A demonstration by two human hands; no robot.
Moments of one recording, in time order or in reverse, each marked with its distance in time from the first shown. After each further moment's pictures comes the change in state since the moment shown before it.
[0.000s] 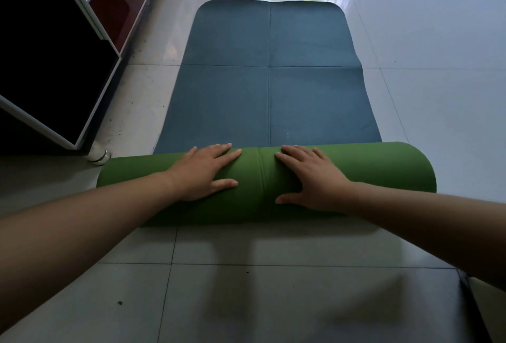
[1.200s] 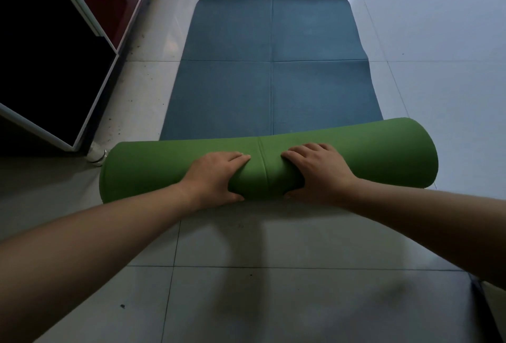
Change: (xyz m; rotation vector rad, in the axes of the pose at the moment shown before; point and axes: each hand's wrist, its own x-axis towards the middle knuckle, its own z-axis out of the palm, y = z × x) left_hand 0.008 0.025 0.005 0.002 0.143 0.015; right_hand 0.016 0.007 -0.001 -0.182 0.034 -0.020
